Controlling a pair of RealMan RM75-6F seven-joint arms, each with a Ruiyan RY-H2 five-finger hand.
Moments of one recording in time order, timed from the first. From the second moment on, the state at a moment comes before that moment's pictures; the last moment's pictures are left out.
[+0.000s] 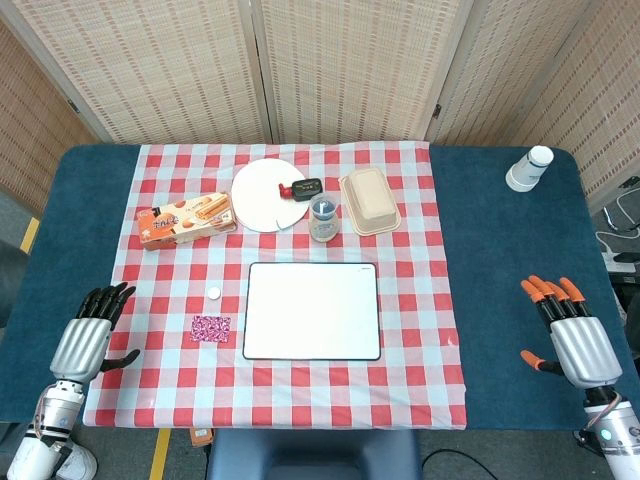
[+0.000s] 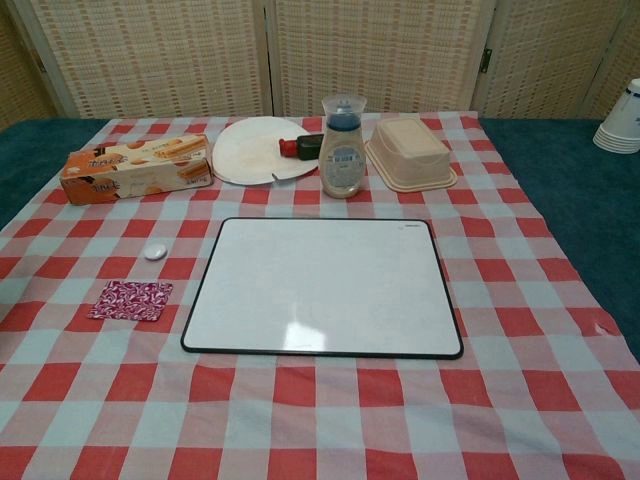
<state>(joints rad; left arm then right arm) -0.26 -1.24 -0.05 -1.62 1.41 1.30 0.12 0.14 -1.14 0.02 -1.50 -1.57 1.43 0.04</state>
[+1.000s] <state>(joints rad) -0.25 -1.22 -0.05 -1.64 1.44 1.32 0.11 0.15 -1.14 0.02 -1.51 -1.58 1.41 0.02</state>
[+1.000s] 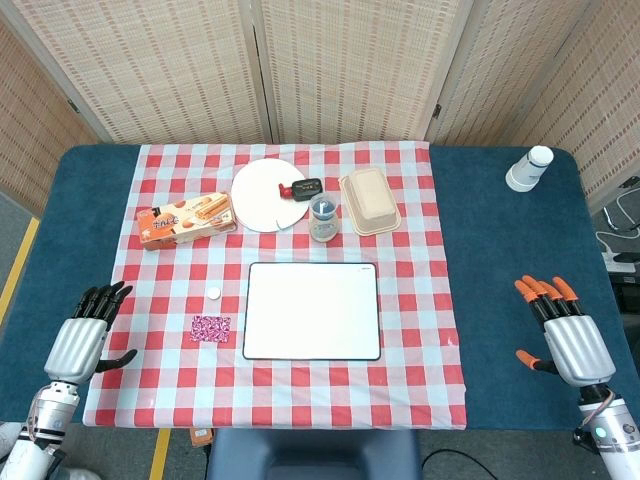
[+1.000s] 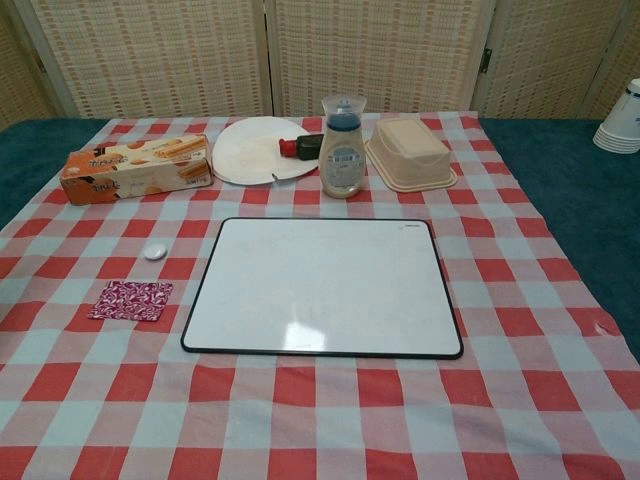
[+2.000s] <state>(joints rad) -0.33 -1.25 -0.03 -1.77 1.30 1.15 0.34 0.16 -1.14 0.00 -1.51 -1.59 1.40 0.03</state>
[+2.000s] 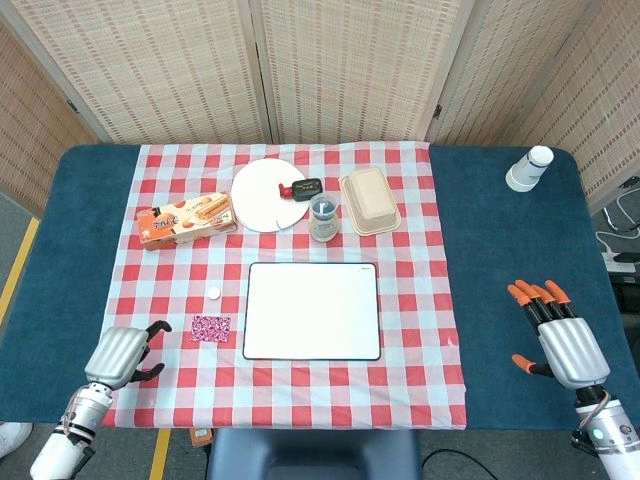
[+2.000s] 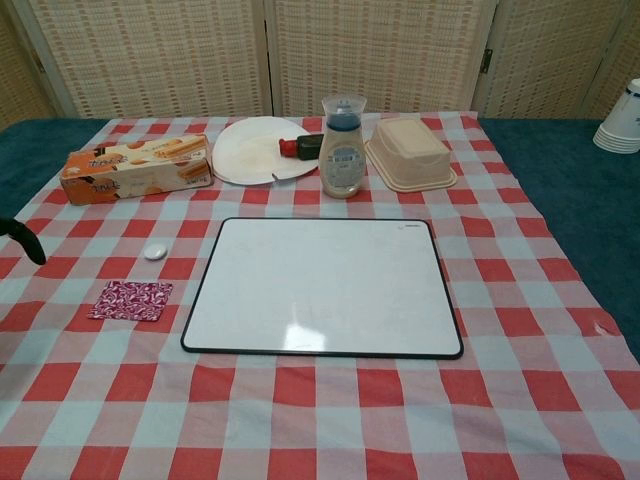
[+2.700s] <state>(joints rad) -0.37 -1.48 -0.10 -1.76 1.11 1.23 0.59 0.15 -1.13 0.00 -1.51 -1.60 1.41 0.05</state>
